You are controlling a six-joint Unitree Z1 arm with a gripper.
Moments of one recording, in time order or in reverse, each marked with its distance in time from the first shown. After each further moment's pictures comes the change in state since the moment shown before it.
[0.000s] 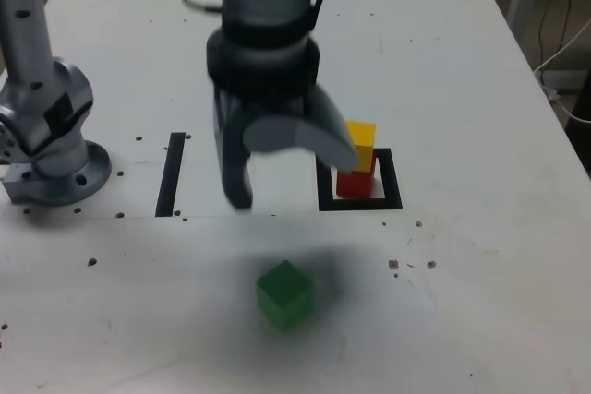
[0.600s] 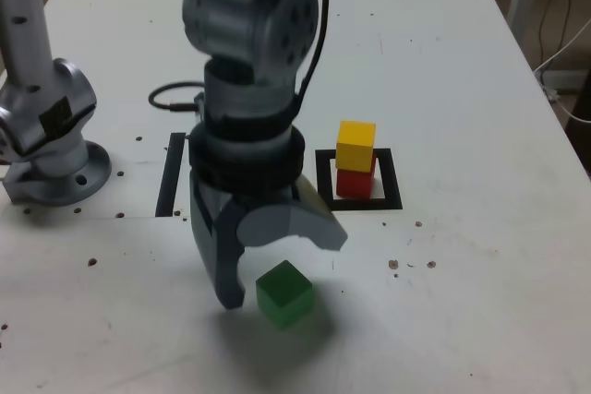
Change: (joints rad) arm -0.125 0.041 0.150 -0.266 -0.134 -0.311
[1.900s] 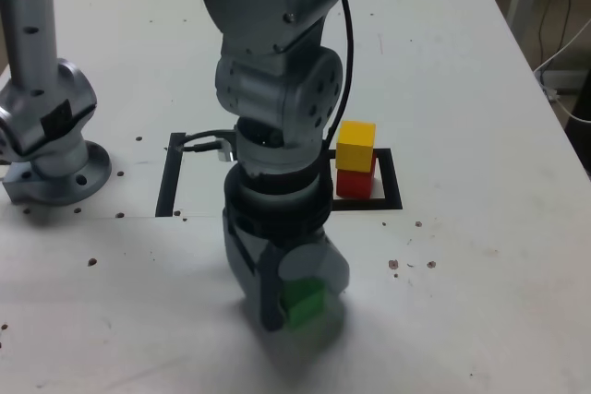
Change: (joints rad) arm -0.009 0.098 0.032 -0.142 0.106 -0.094
